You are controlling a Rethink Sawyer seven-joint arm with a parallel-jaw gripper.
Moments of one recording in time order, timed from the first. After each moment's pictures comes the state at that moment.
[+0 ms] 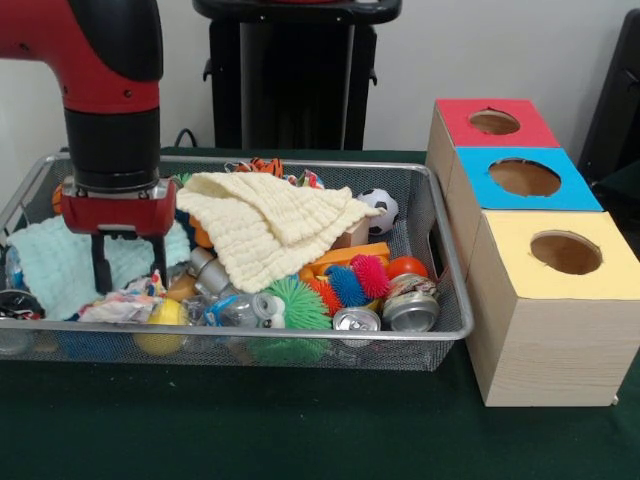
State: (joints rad) arm -0.77 -0.48 0.34 1.53 -0.53 0.38 1.57
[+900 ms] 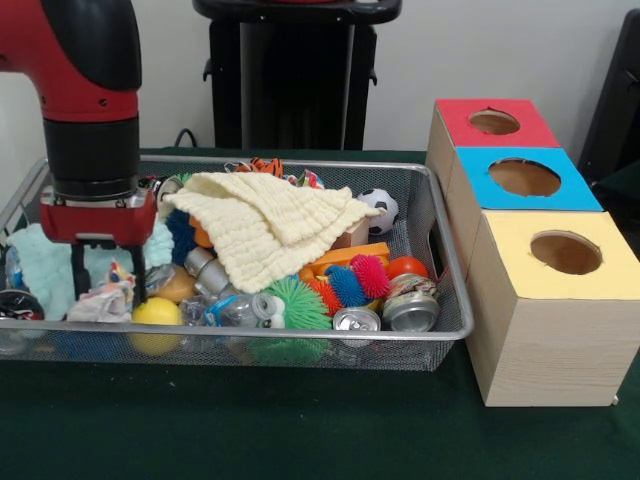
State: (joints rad) arm -0.83 -0.46 0.38 1.52 -0.55 0.35 1.57
